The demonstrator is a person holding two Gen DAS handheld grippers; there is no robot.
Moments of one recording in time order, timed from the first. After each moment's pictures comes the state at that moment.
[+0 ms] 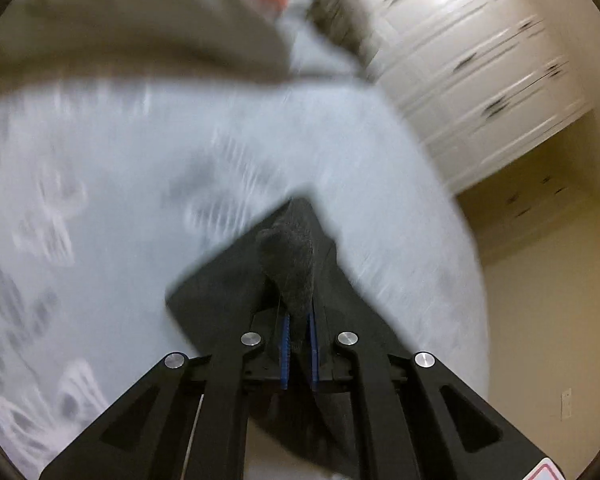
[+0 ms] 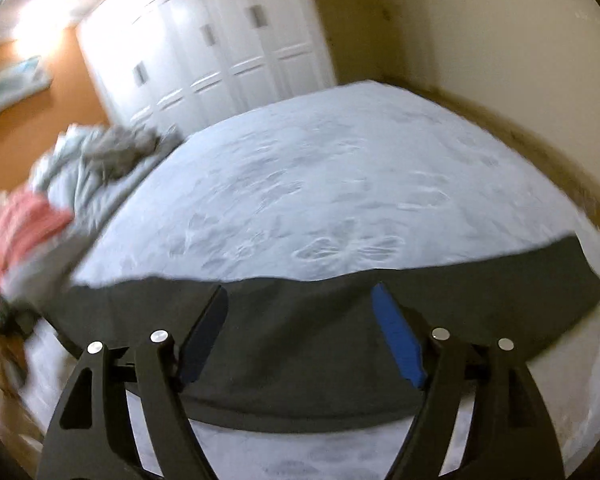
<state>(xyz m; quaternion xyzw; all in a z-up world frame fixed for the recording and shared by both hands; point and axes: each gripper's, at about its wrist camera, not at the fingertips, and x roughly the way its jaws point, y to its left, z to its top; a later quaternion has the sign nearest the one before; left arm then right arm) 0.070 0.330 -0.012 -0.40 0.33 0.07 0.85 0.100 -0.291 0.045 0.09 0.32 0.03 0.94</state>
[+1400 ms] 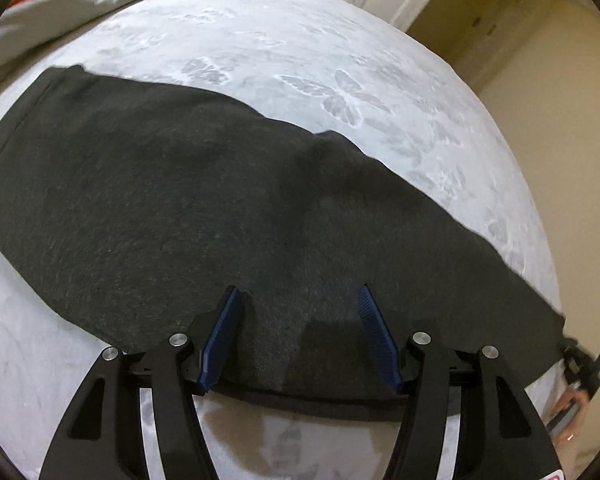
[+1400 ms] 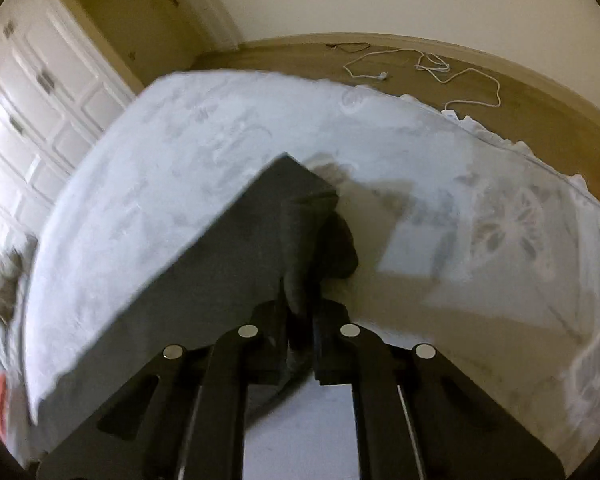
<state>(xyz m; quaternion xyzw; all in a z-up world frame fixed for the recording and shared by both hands) 0.102 0.062 -0.058 -0.16 0.50 -0.06 0.85 0.088 -0.584 -0.046 0.34 0.36 -0.23 0.84</state>
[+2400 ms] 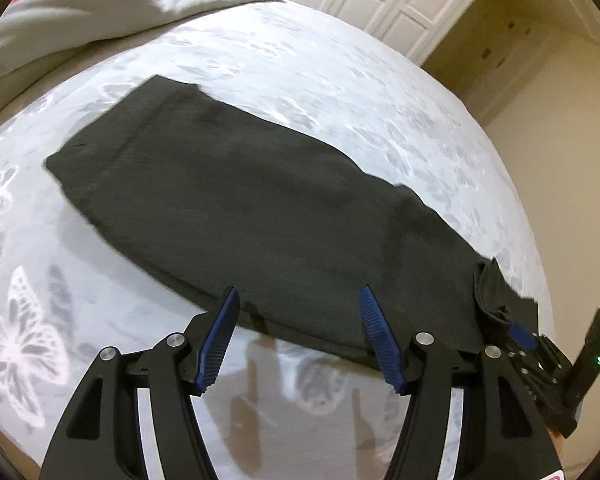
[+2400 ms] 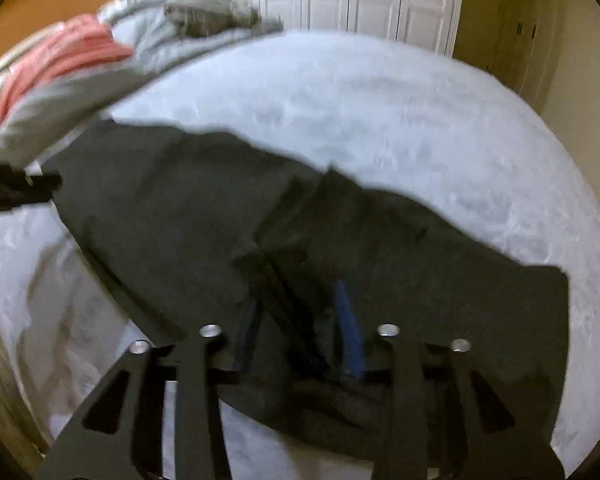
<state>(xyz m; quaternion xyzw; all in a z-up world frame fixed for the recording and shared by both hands) 0.060 0.173 -0.034 -0.21 0.46 -0.03 0.86 0.127 -0.157 -0.014 -0.07 0.40 0.17 0.90</state>
